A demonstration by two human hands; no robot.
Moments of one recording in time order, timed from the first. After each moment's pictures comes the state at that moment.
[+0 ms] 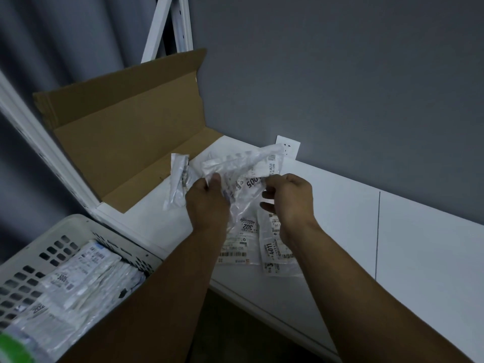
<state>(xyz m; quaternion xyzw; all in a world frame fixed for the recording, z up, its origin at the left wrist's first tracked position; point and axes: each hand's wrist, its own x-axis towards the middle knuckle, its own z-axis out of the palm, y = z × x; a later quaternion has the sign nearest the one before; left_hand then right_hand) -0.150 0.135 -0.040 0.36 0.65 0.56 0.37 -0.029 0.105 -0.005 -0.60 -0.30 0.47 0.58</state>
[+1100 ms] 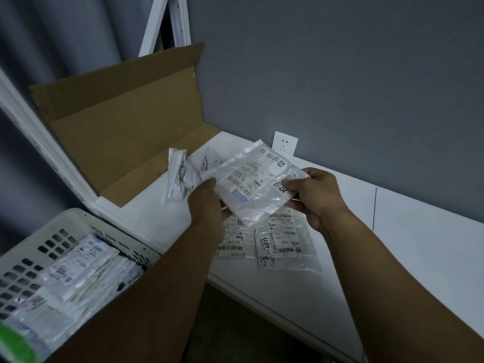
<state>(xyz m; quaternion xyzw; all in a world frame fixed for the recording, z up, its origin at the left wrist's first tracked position) -0.145 0.131 -0.044 0.14 0.55 0.55 0.61 0.028 0.109 -0.005 -0.62 -0.30 0.50 0.52</state>
